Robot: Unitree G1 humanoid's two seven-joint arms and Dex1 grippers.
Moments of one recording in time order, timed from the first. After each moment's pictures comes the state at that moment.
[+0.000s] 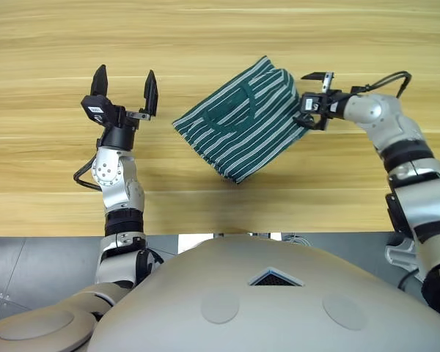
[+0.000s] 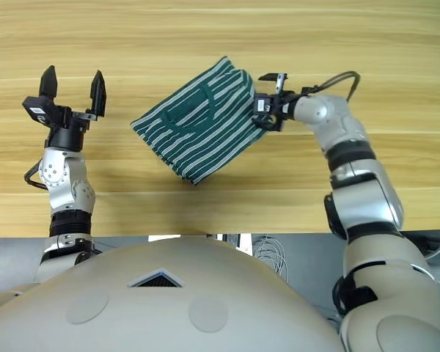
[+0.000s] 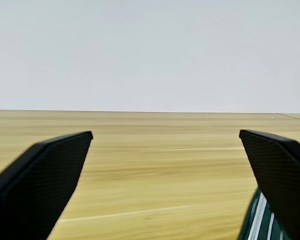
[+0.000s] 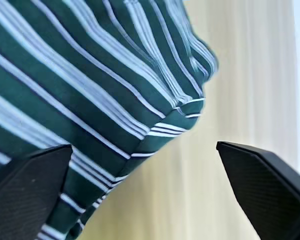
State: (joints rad) left arm 0.02 0.14 0.20 0.33 -0.32 -0.51 -0.47; right arm -0.62 -0.46 0.44 1.01 -0.56 -0.46 0.50
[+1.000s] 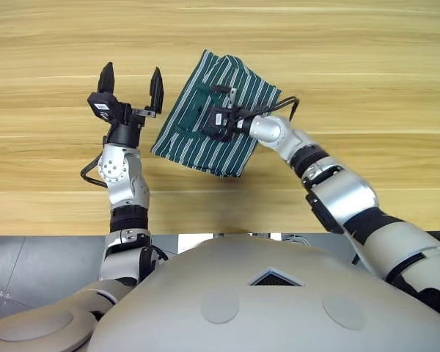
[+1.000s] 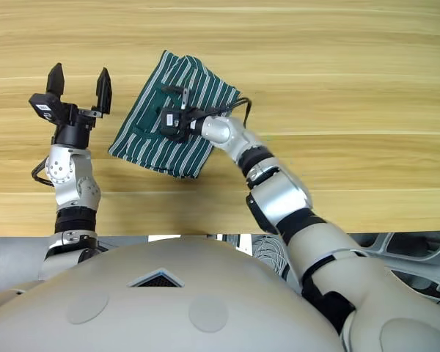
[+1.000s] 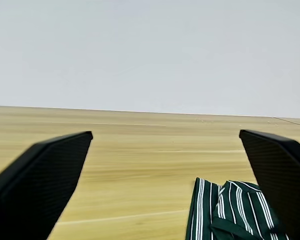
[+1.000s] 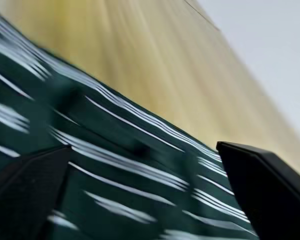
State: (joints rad) left arm -0.01 0.12 0.20 0.35 -0.32 -0.51 -0.47; right arm -0.58 0.05 0.47 1.15 -0.39 -0.59 0.45
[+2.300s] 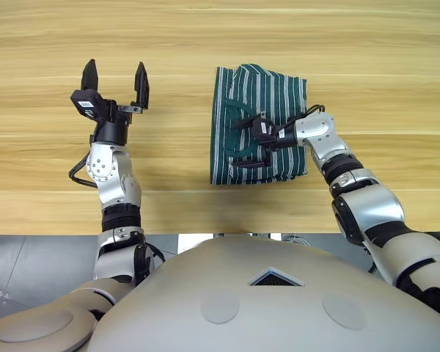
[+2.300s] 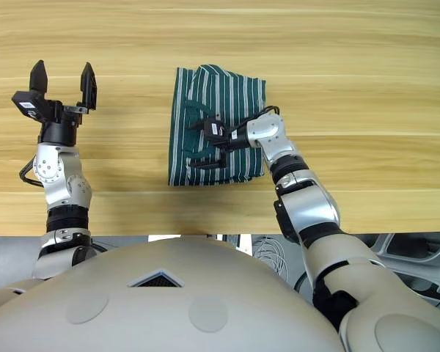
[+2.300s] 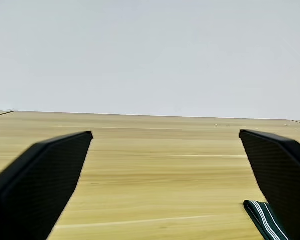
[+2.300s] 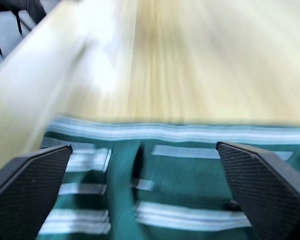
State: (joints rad) left arm -0.02 0.15 0.24 0.35 -0.33 -0.50 -0.46; right arm -0.50 -0.17 0.29 1.04 -0.02 -0.49 1.27
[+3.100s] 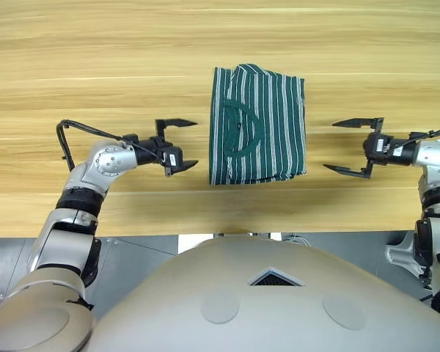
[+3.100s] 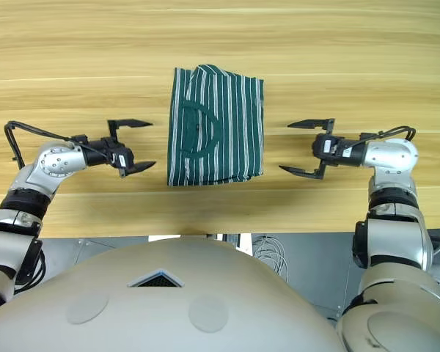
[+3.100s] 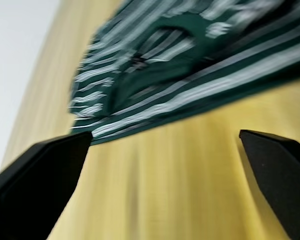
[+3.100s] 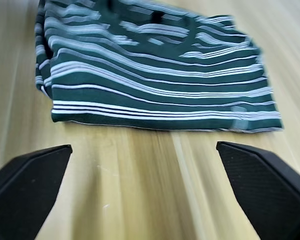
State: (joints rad) left arm -0.16 0.60 -0.31 0.65 0.43 -0.96 -0.70; right arm -0.31 -0.68 0.06 1.13 -0.01 -0.99 1.34
